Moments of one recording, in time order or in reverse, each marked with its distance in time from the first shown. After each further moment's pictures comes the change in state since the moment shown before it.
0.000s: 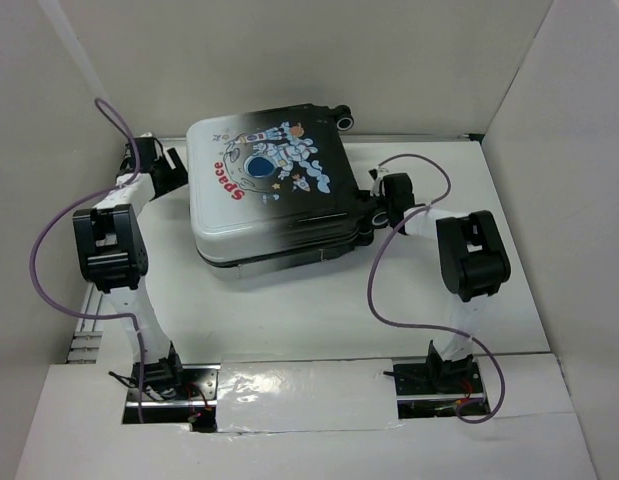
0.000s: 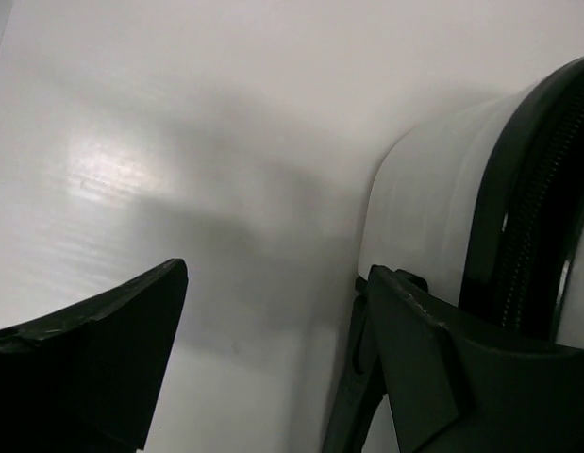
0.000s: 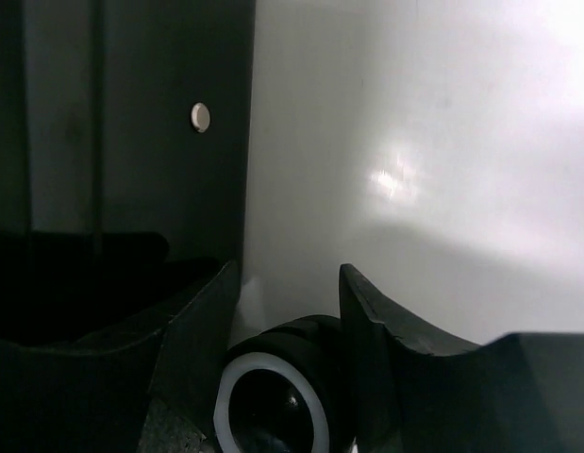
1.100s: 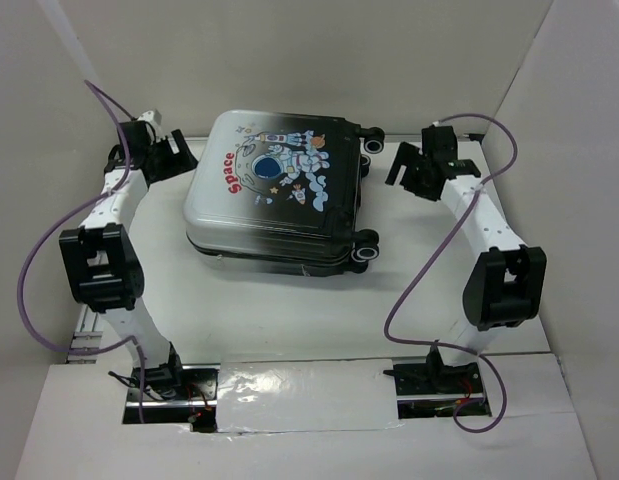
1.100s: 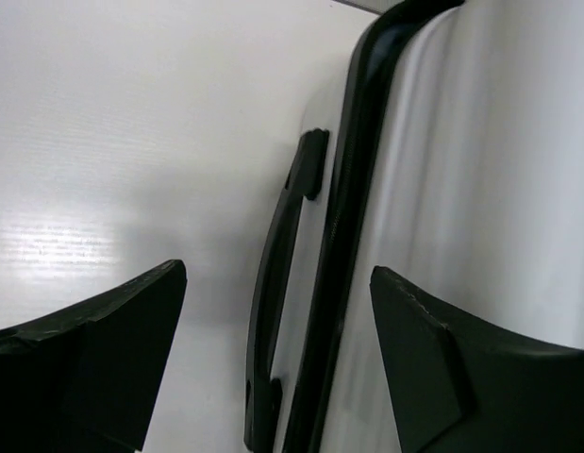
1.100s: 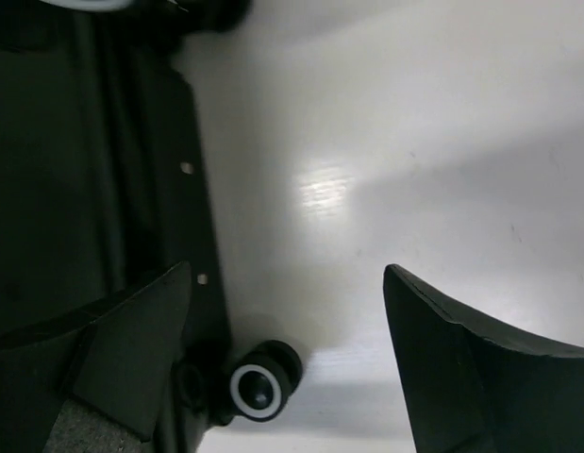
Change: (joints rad) left arm -0.038 -0.150 0.063 -0.086 0.190 0.088; right arm -0.105 -0.287 0.333 -0.669 0.401 0.213
